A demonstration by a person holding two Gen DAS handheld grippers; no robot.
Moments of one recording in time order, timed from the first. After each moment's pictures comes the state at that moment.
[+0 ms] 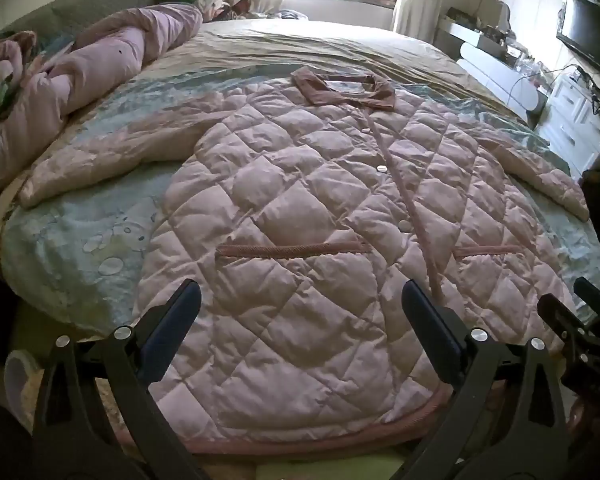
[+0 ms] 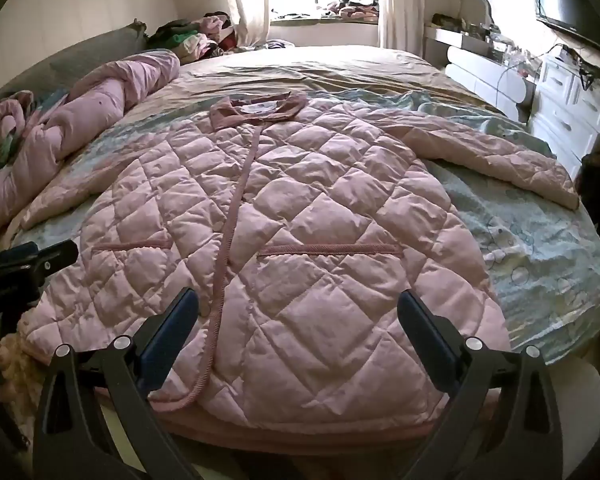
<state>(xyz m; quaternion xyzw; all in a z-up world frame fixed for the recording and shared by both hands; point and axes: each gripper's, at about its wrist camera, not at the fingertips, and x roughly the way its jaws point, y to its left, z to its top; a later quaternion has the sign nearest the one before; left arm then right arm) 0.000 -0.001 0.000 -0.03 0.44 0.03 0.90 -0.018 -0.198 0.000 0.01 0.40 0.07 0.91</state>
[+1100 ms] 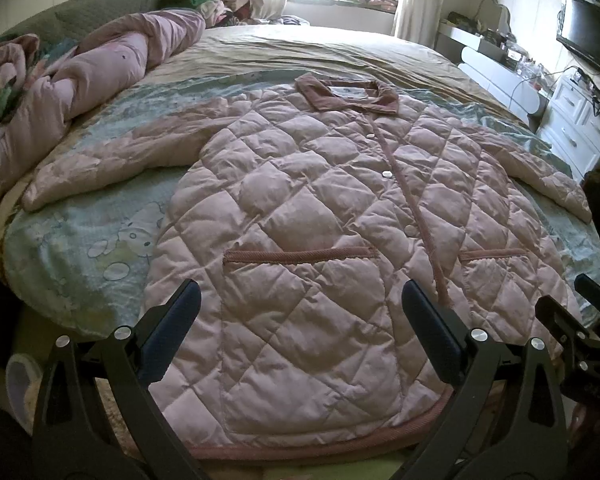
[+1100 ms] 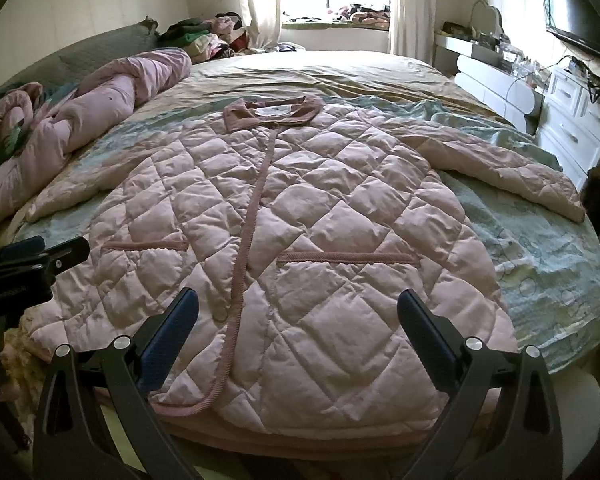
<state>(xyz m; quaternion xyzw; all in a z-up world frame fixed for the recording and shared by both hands) 0.001 0.006 0.004 -0.03 0.43 0.03 0.90 -0.017 -0.180 0.004 -0.01 0.40 0.08 0.91</state>
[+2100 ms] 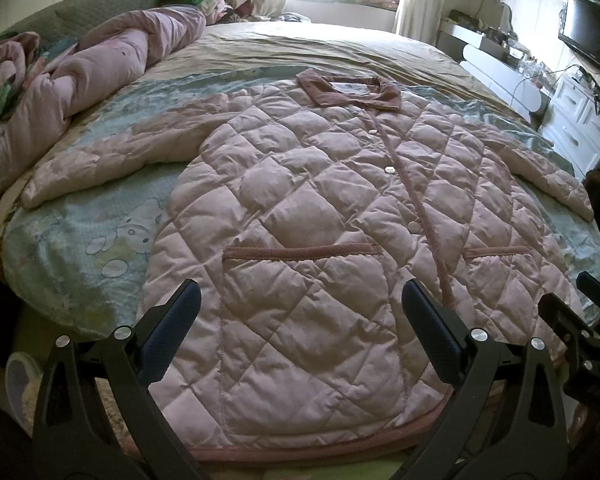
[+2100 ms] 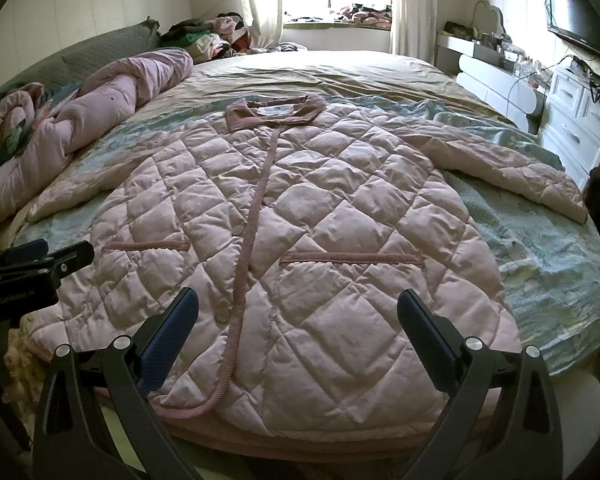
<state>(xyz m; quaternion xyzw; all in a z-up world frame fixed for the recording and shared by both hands) 0.000 0.007 0.004 -0.03 0.43 0.03 0.90 -0.017 -0.176 0.005 -0.01 0.40 0.08 0.91</state>
